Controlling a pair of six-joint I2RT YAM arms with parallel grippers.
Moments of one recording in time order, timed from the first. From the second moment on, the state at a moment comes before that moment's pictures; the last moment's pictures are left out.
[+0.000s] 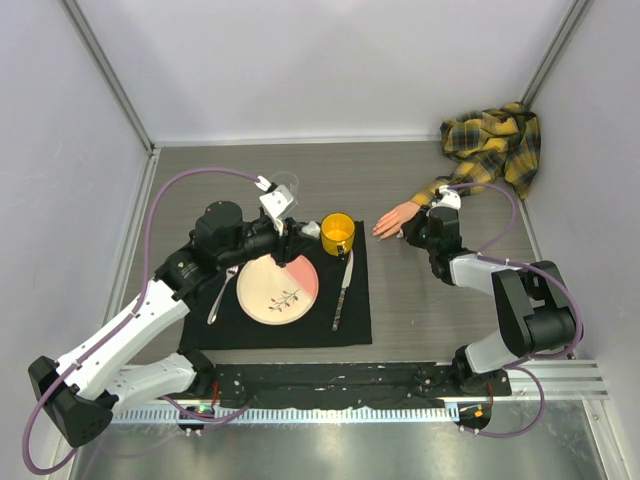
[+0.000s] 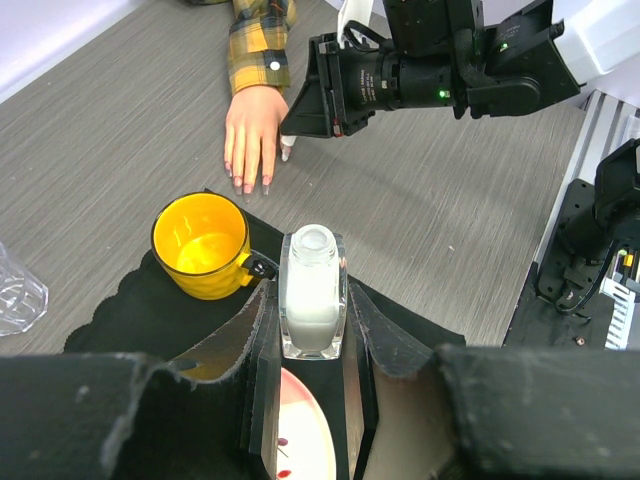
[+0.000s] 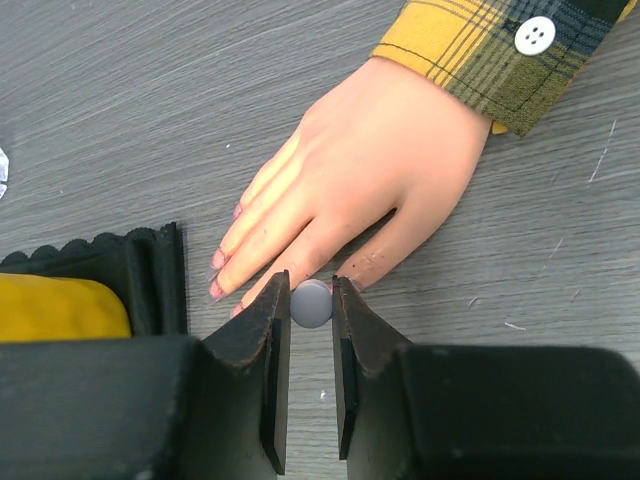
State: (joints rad) left arm -0.71 0.99 0.98 -0.21 0.33 -0.02; right arm 0.21 1.50 0.57 0.46 0.07 0.48
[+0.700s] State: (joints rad) left arm -0.71 0.99 0.98 -0.21 0.34 -0.02; right arm 0.21 1.49 0.60 0.39 0.14 0.46
